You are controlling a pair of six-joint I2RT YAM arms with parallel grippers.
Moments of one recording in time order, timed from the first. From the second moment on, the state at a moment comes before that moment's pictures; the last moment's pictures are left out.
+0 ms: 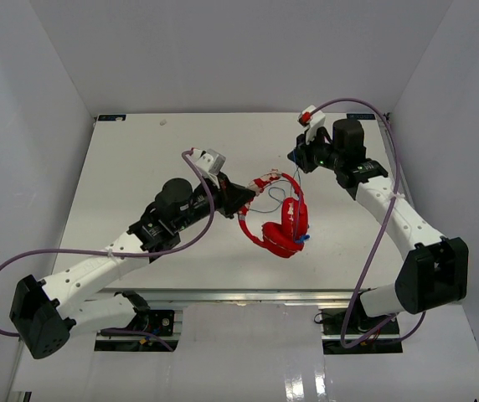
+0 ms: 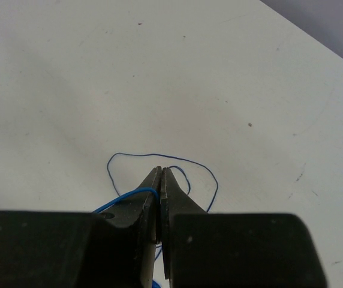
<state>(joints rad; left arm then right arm) -0.81 1.08 0.85 0.21 0.14 -0.43 0.32 1.41 1.17 -0.17 -0.46 -0.19</state>
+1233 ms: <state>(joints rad) -0.86 1.28 1.29 0.35 -0.33 -0.73 0.29 1.50 0.83 0.98 -1.22 0.76</state>
